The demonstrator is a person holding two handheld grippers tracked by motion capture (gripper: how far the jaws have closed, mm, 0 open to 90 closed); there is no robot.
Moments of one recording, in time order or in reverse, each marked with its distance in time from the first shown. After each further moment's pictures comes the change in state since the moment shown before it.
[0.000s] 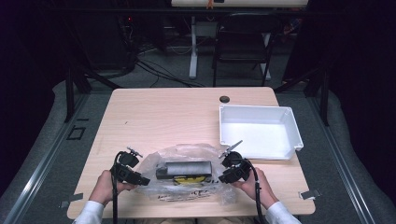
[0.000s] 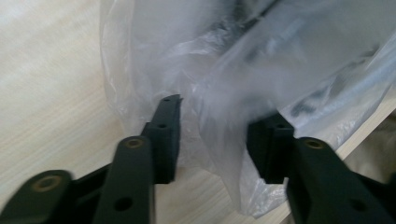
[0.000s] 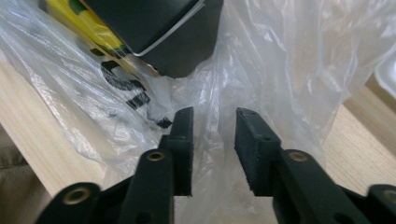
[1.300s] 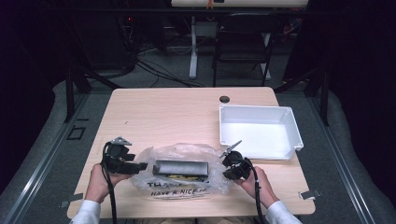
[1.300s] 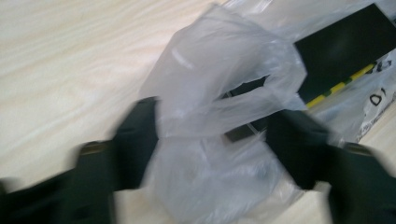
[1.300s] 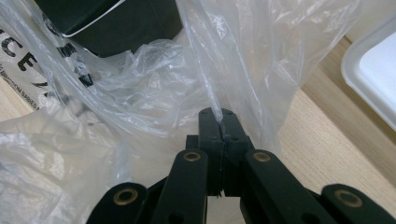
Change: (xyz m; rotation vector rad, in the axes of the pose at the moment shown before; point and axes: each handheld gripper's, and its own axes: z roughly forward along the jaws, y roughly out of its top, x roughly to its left) left arm -0.003 0.004 -0.041 -0.359 0.118 0.022; right arm -0.004 0.000 0.003 0.006 -0.081 -0.010
